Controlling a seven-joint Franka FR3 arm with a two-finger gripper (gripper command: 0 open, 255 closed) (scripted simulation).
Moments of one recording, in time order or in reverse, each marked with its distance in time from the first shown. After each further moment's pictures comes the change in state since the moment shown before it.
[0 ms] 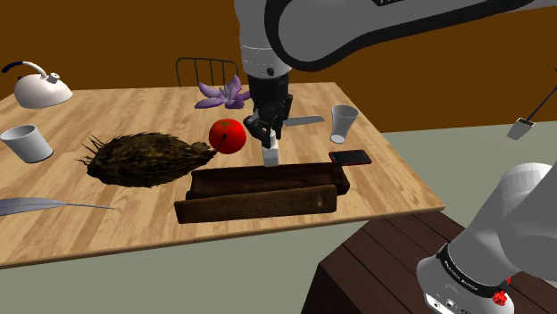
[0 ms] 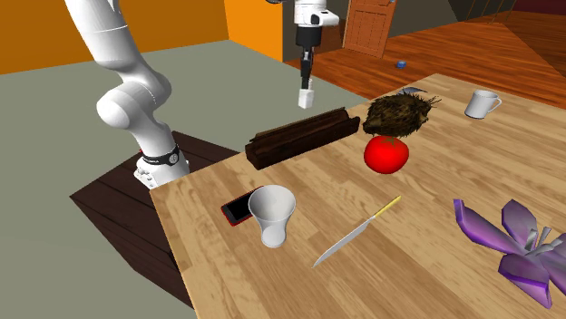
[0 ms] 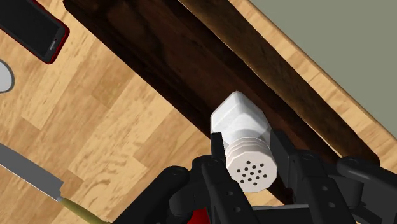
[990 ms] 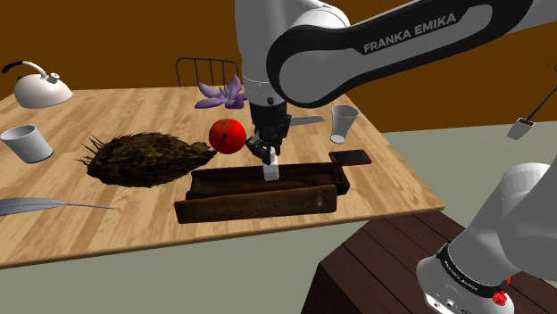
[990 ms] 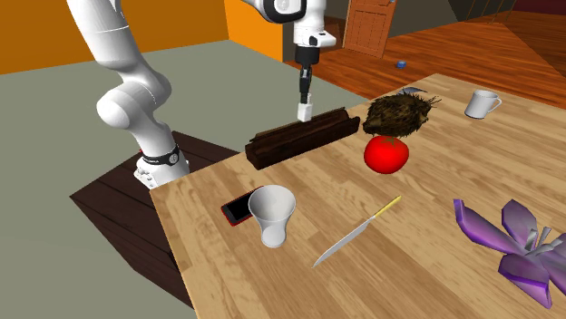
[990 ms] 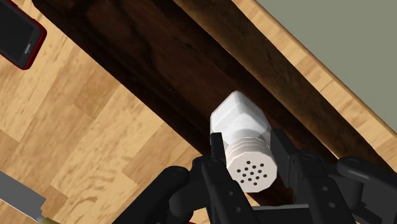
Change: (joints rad) arm 0.001 0.021 0.002 -0.108 -0.011 0.127 0.017
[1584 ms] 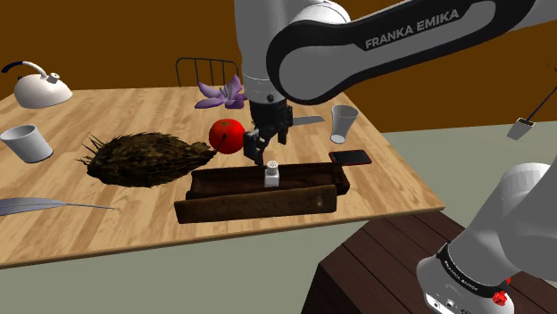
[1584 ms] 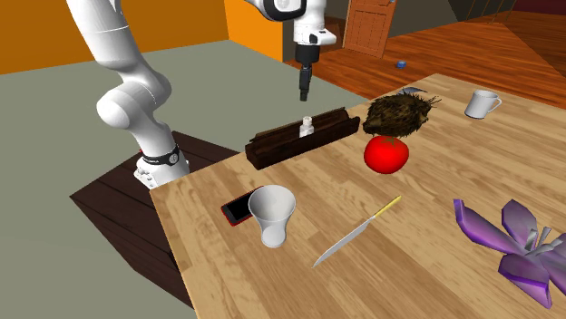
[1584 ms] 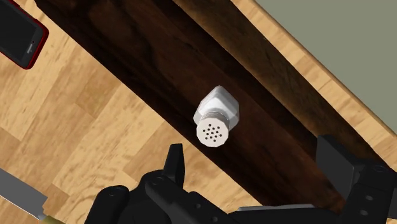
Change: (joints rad) arm 0.000 -0.003 0.000 0.010 0.002 -0.012 -0.001
